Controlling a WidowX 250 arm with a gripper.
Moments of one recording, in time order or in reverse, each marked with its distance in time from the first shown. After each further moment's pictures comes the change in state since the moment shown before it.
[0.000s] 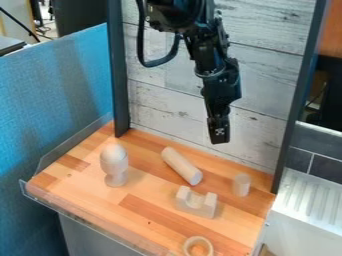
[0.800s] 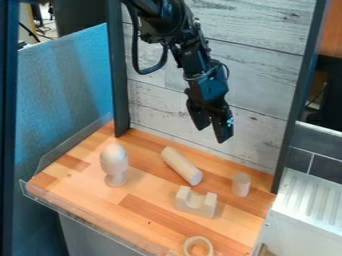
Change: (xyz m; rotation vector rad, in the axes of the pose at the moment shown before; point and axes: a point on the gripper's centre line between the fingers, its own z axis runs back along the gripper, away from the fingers) arm -0.020 0.019 -0.018 -0.123 -0.047 0.671
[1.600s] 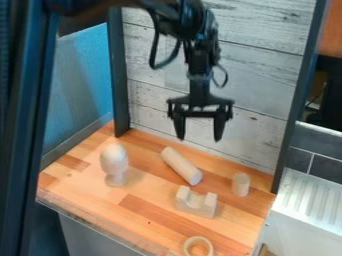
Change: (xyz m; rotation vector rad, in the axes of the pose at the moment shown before) arm -0.017 0.021 -0.017 0.254 0.181 0.834
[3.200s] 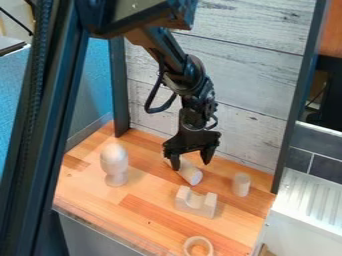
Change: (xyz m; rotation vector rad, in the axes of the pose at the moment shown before) arm 0.020 0.014 -0.068 0.043 -0.274 0.366
